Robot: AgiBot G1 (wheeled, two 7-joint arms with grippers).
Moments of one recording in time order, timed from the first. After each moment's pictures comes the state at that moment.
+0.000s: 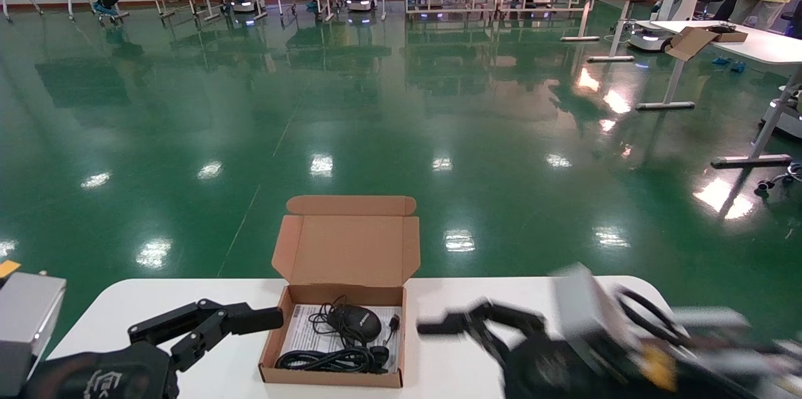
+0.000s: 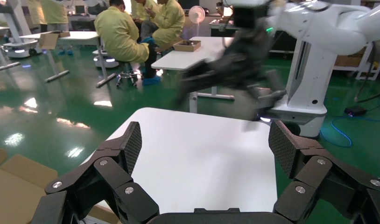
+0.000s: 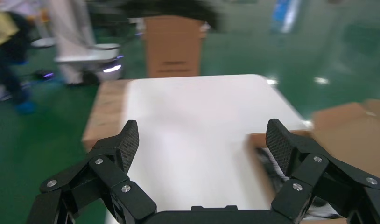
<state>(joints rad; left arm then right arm) -1.06 0.54 0.38 -1.20 0.61 1.39 -0.11 1.36 -0.88 -0.49 0.99 -0.99 -1.46 0.18</state>
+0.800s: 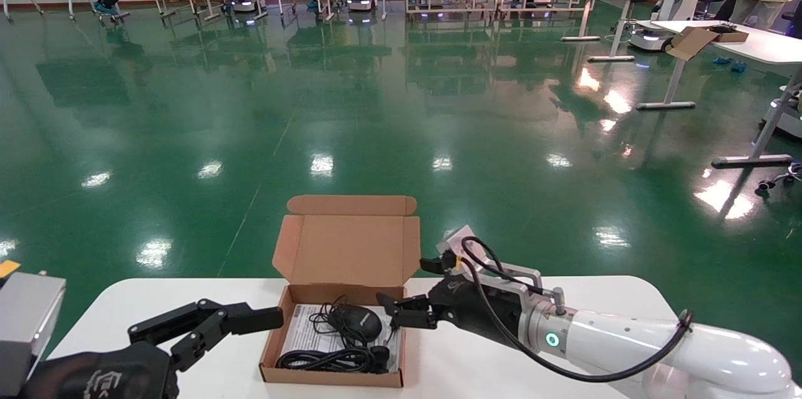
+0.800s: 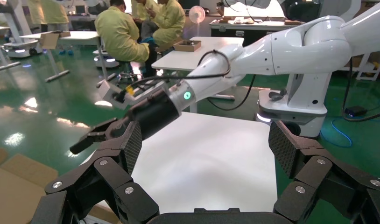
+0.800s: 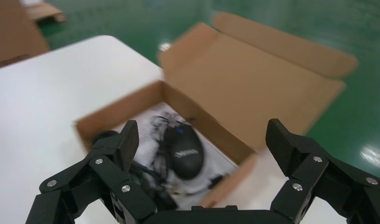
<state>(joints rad) -1.06 0.54 0.38 -1.20 0.61 1.39 -0.11 1.48 -1.32 -0.53 0.28 -1.16 -0.94 -0.09</state>
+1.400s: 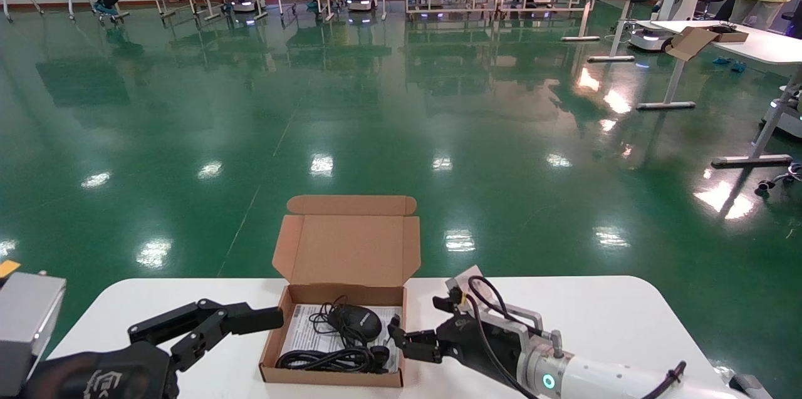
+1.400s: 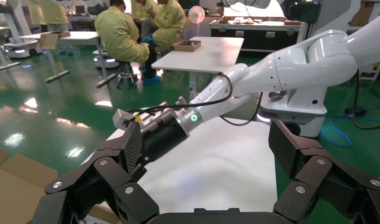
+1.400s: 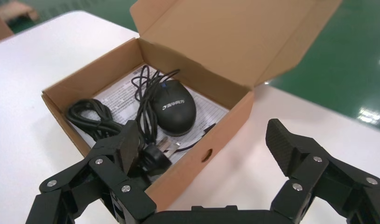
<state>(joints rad) -1.06 0.54 0.38 -1.20 0.61 1.39 -0.11 1.39 -1.35 -0.55 0.24 -1.12 -0.82 -0.09</state>
